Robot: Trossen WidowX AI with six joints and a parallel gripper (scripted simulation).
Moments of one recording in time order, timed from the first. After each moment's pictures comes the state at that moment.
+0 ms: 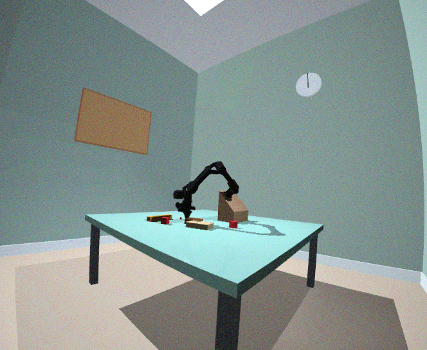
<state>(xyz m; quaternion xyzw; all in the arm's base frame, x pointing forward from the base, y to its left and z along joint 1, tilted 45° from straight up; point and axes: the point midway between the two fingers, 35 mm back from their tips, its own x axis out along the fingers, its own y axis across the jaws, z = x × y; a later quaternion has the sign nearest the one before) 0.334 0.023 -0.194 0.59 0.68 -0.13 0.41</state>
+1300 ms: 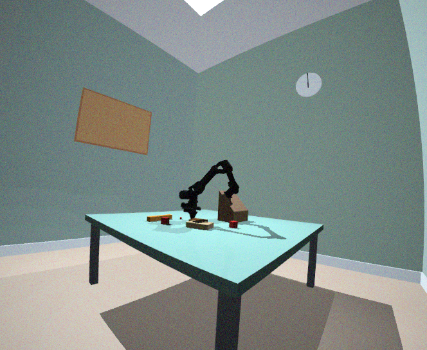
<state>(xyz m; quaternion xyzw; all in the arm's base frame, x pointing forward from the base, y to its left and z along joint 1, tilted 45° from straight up) 0.321 0.054 -0.163 0.59 0.68 -0.13 0.41</state>
